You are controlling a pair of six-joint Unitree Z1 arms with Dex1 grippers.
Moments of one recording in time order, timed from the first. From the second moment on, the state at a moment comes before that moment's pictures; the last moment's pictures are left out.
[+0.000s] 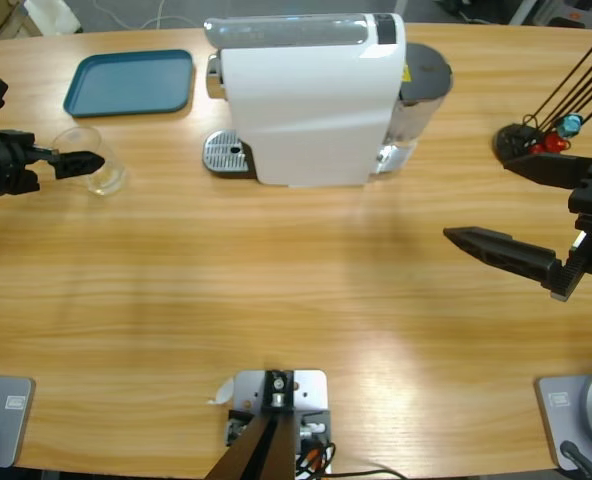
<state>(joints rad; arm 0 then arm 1) -0.47 1.42 -0.55 -0.05 0.17 -0.17 1.10 1.05 -0.68 0.33 -0.29 0.20</state>
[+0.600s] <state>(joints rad) -0.42 1.61 -0.55 -0.24 0.17 -0.17 1.07 1.05 -0.68 0.33 -0.27 0.20</state>
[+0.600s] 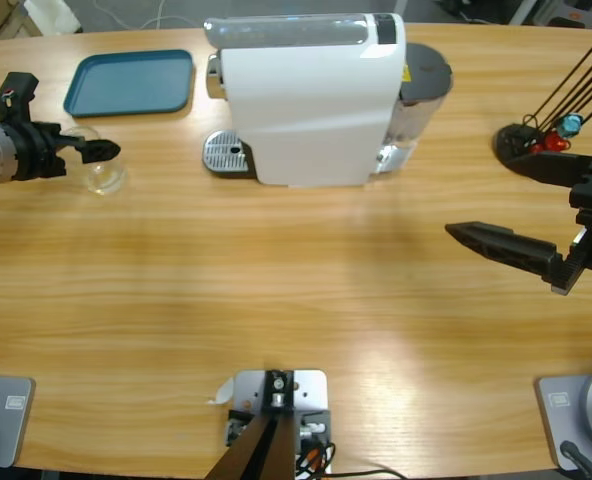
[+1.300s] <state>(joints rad) -0.41 1.67 -0.51 -0.28 0.16 -0.17 1.04 1.05 -0.68 0.33 -0.24 0.20</state>
